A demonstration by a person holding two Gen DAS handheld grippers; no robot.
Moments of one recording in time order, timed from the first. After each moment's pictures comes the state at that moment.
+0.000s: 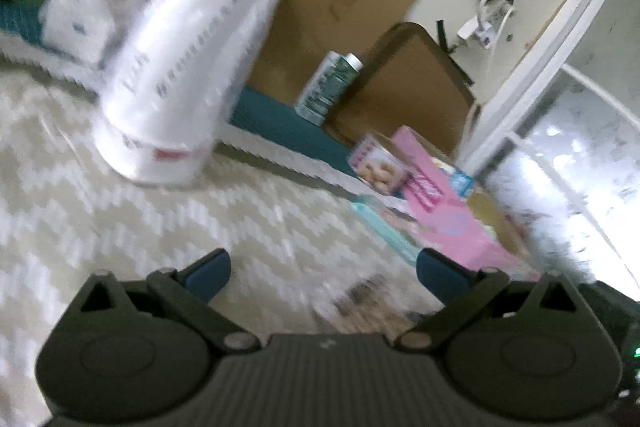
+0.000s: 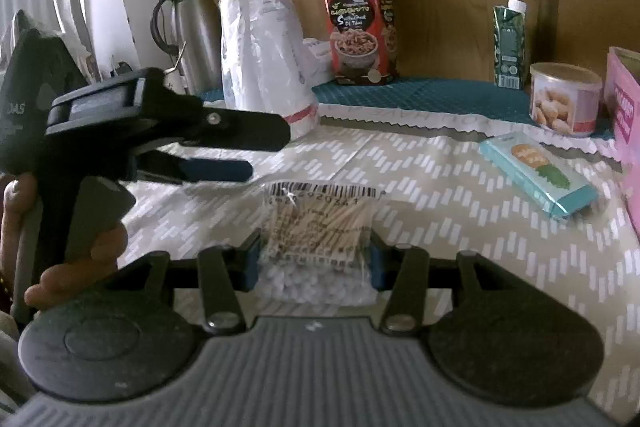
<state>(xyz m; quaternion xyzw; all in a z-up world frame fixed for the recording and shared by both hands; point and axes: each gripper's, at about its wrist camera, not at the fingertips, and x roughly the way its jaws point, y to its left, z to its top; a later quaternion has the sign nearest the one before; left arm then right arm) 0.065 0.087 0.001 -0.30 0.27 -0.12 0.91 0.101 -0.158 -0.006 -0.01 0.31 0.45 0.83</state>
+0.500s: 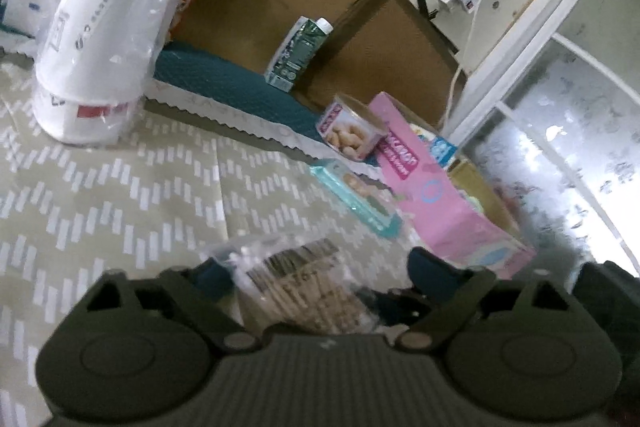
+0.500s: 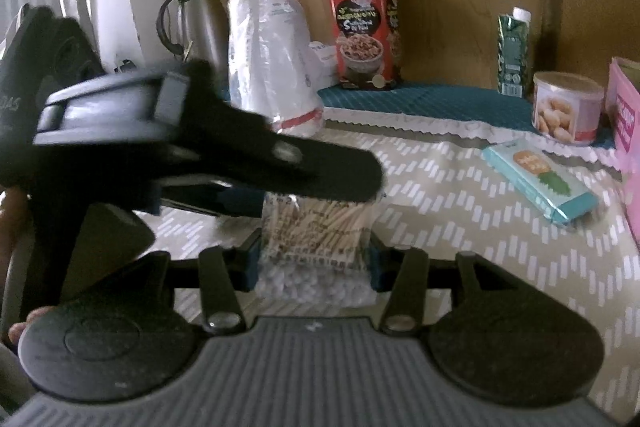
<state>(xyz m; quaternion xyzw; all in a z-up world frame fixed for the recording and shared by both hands) 0.074 0.036 0.001 -0.27 0.30 -0.12 0.91 0.094 -0.159 -0.004 -0.03 0.30 0.46 0.84</state>
